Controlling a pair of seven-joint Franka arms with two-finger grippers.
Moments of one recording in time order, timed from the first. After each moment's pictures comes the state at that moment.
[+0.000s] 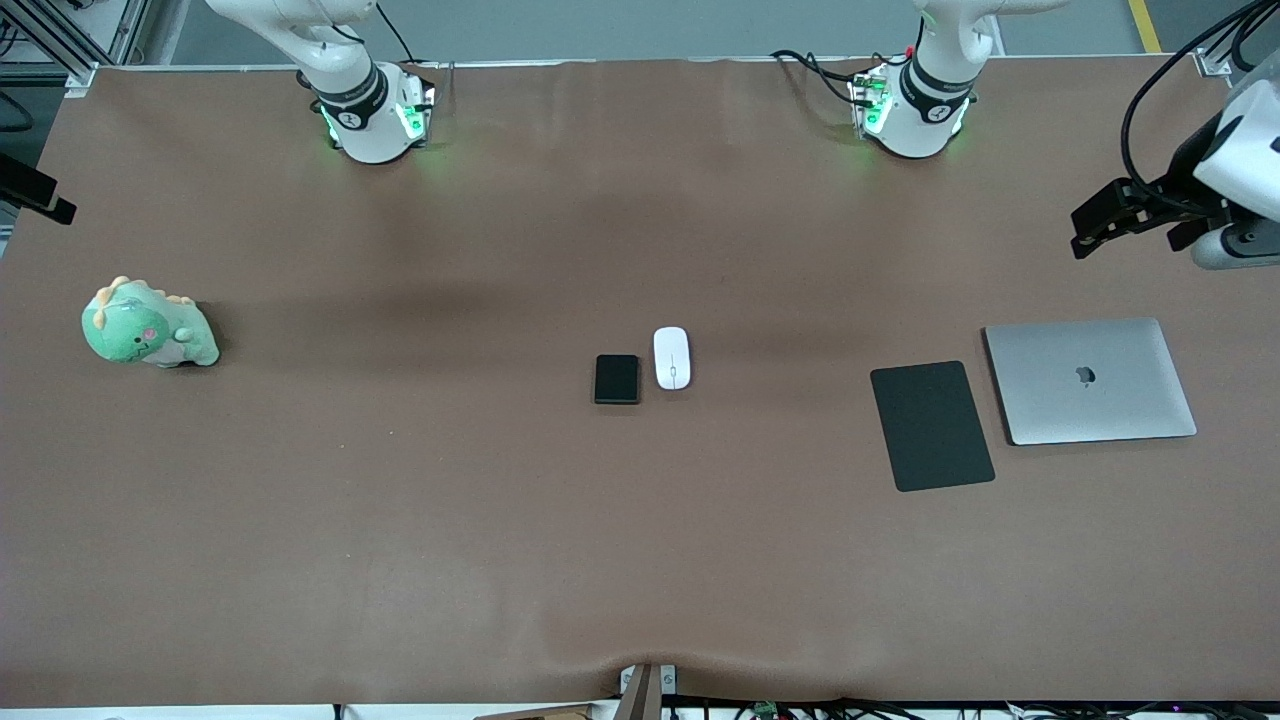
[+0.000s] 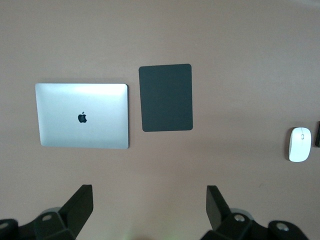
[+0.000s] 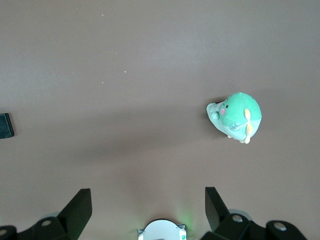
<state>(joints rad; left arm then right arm) 0.00 0.02 -0.16 -1.48 0.04 1.48 -0.21 -0.05 0.01 -0.09 -1.40 0.01 1.31 0.00</state>
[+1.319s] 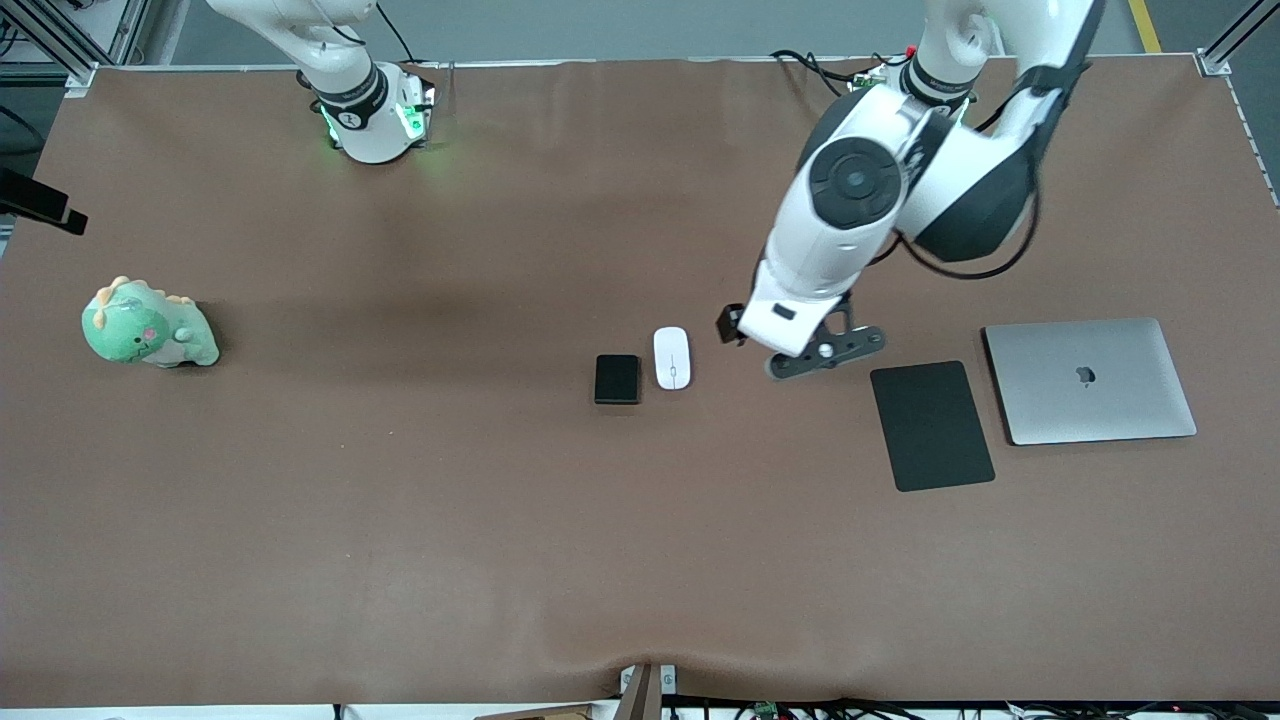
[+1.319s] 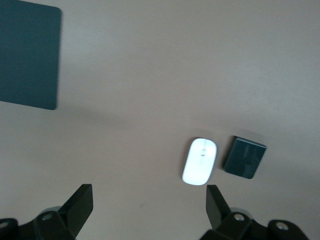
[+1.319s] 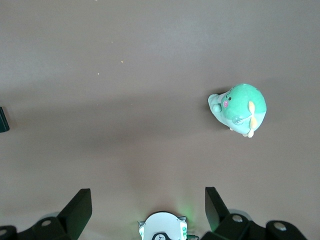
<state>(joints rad) -0.42 0.41 -0.23 -1.49 0.04 1.85 -0.92 -0.07 0.06 -0.08 -1.41 0.02 1.29 0.00</state>
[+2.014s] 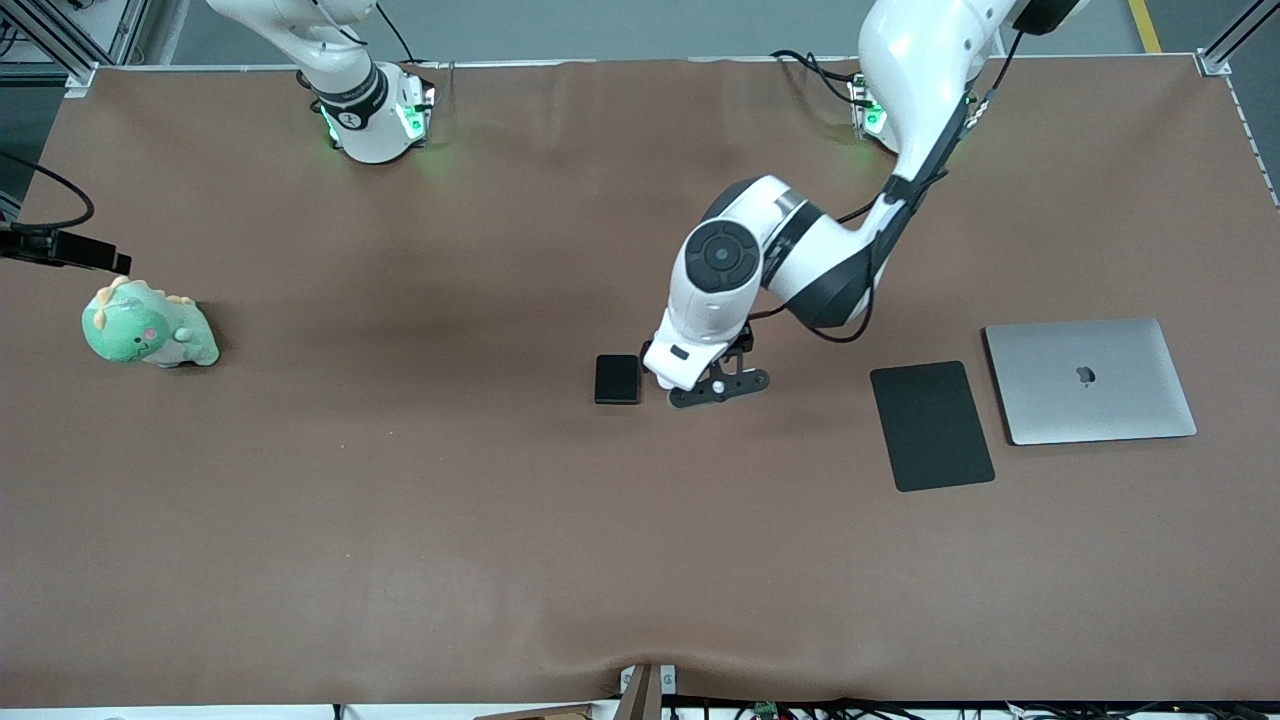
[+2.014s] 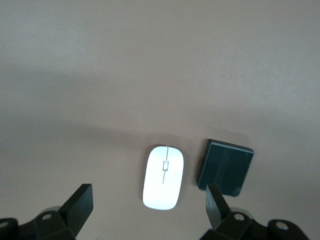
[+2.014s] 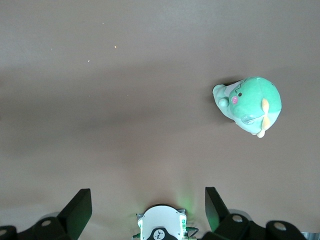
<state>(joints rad) -0.53 0.65 -0.23 -1.43 0.09 2.04 -0.94 -0.07 0.16 -0.08 -1.41 0.02 1.29 0.00</state>
